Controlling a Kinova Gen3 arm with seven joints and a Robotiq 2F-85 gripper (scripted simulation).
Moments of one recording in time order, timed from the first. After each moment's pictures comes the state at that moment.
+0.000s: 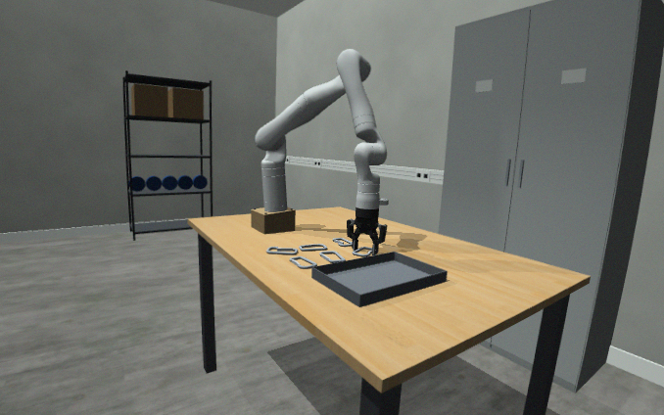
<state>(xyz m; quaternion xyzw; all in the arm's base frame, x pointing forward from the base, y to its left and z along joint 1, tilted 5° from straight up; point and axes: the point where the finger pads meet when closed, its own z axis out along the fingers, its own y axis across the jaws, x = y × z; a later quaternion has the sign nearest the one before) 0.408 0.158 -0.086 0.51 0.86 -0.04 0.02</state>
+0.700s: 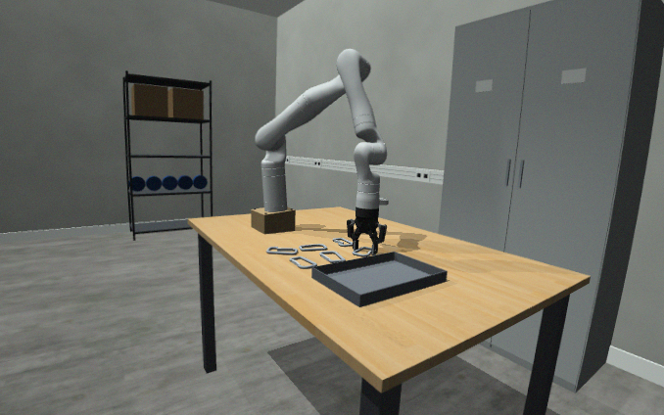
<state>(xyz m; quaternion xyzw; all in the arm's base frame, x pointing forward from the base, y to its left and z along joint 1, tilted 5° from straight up) 0.408 0.158 -0.085 0.51 0.86 -0.04 0.02</state>
